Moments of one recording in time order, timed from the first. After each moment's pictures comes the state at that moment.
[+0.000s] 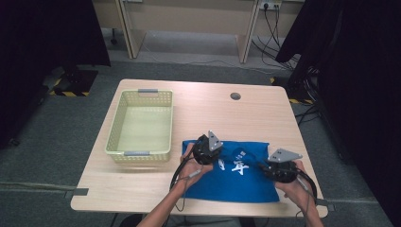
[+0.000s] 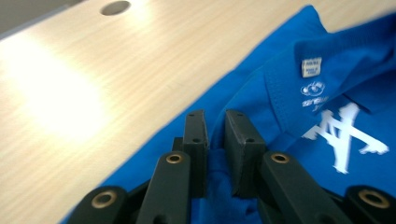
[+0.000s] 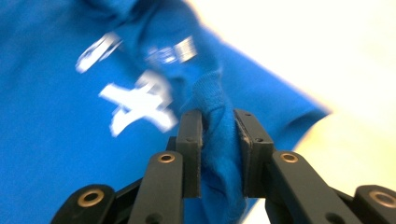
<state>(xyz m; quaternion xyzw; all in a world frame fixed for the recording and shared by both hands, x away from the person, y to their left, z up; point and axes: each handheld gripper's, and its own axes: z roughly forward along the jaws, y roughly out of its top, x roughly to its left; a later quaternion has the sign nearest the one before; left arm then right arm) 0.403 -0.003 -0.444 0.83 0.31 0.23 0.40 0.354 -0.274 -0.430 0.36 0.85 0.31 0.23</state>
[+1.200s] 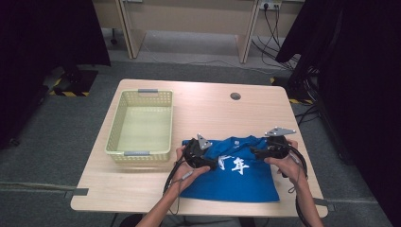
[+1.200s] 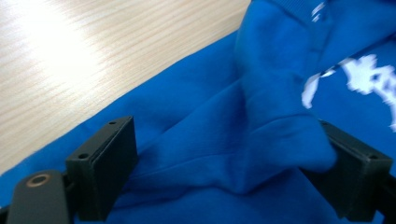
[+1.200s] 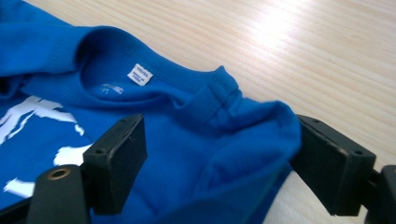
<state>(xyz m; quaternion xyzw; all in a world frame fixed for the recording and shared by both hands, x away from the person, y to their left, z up) 0.404 0.014 -0.477 0.82 0.39 0.20 0.37 0.424 -0.276 -0.442 0.44 0.81 0.33 0.20</state>
